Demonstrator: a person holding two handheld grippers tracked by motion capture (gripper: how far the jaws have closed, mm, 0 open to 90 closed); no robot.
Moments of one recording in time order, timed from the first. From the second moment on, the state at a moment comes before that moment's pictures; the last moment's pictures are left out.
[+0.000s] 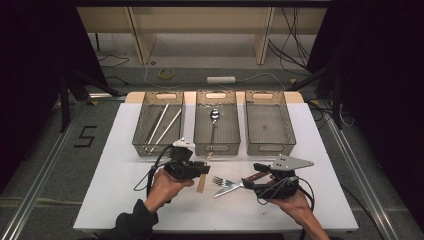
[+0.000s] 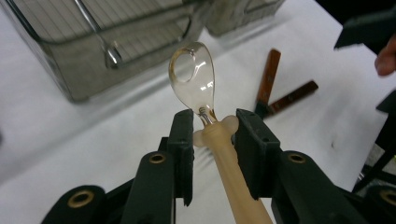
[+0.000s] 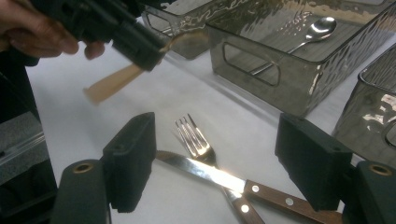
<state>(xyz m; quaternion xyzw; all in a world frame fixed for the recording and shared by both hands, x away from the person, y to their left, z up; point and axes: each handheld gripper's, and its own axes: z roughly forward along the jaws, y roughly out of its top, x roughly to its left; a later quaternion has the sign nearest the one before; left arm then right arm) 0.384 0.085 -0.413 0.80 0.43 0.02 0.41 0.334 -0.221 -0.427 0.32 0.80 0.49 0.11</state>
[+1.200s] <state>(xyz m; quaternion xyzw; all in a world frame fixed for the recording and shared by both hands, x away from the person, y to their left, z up) 0.486 0.076 -0.365 0.77 0.46 0.08 0.44 0.334 -0.222 -0.427 0.32 0.80 0.49 0.11</state>
